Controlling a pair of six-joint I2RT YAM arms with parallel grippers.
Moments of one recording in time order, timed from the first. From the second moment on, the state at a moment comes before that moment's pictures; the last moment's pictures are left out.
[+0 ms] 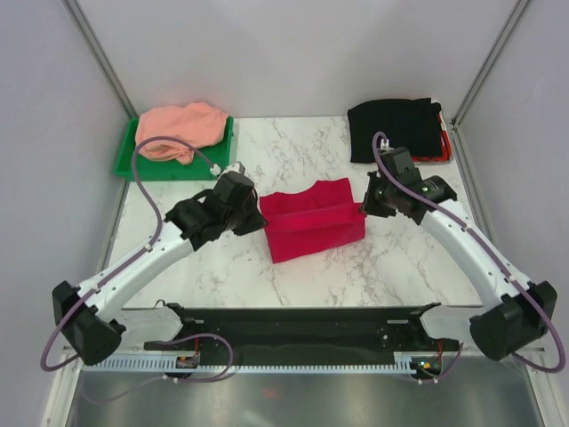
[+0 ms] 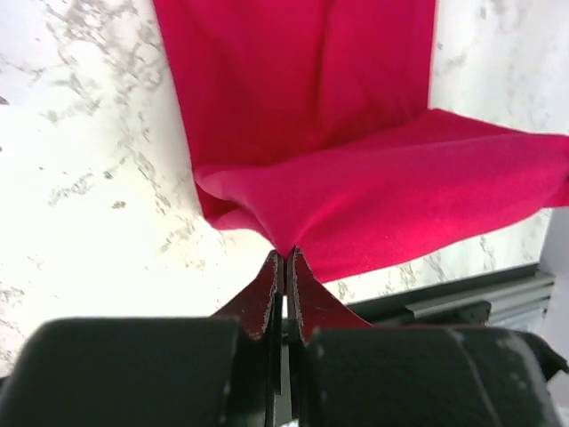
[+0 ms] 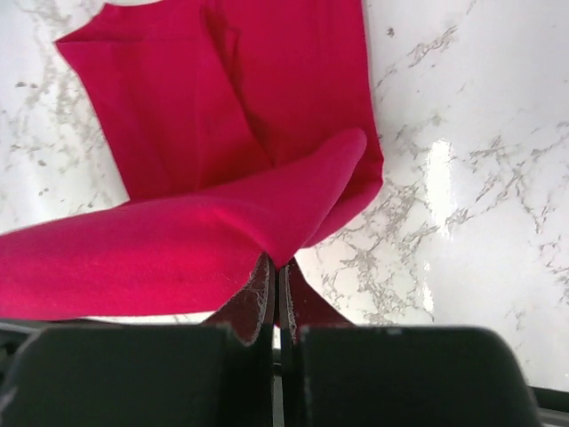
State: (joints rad) left arm -0.76 1.15 1.12 -0.75 -0.17 -0.91; right arm 0.42 1.22 1.21 -0.87 0.03 0.59
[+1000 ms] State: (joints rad) left arm -0.31 2.13 1.66 -0.61 0.12 -0.67; right arm 0.29 2.14 1.65 -0.59 0.04 0.50
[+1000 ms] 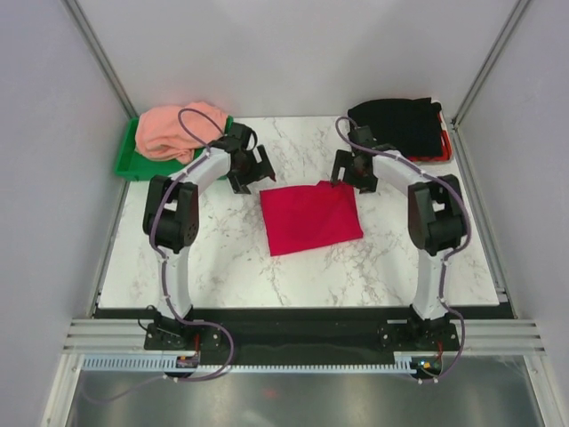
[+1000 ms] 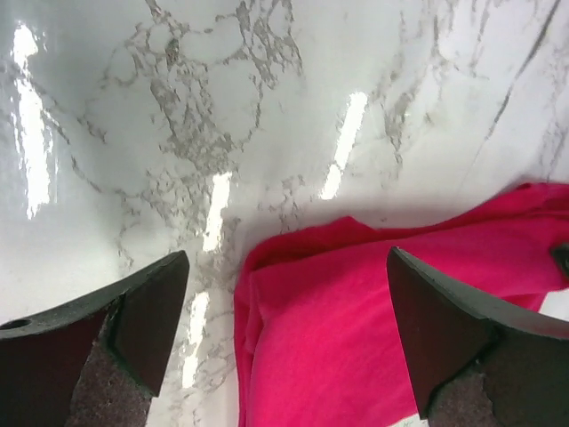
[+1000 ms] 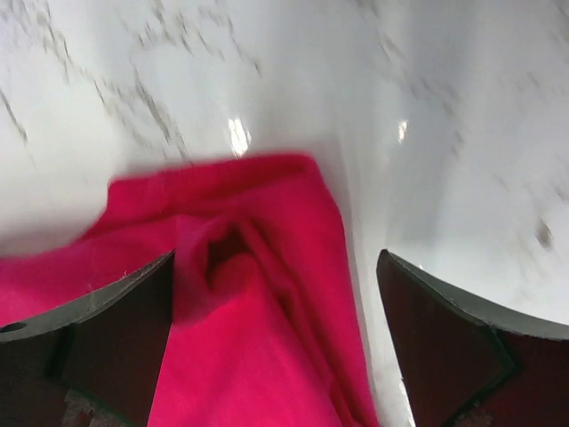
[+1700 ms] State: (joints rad) left arm -0.35 1.41 1.21 -0.63 0.15 -0.59; right arm 0.34 1.47 0.64 0.01 -0.19 0.63
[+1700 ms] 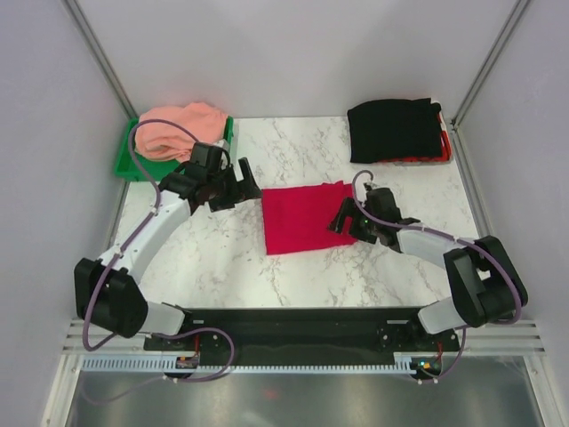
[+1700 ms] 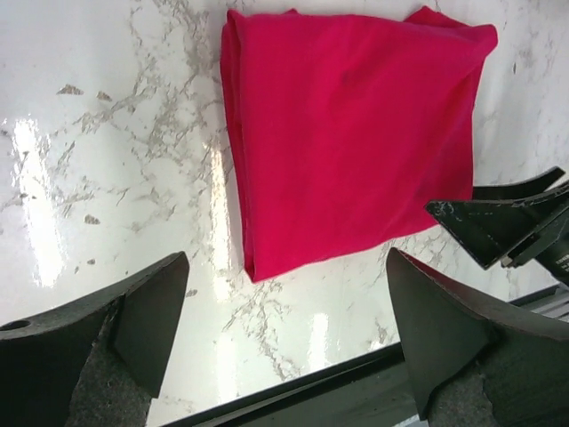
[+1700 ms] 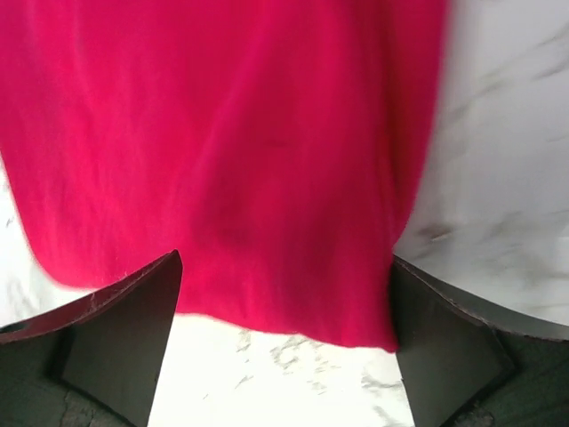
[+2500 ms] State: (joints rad) left arm -0.35 0.77 0.92 -0.77 -0.09 -0.36; right arm 0.30 1.81 1.08 -0.20 -0.20 0.48
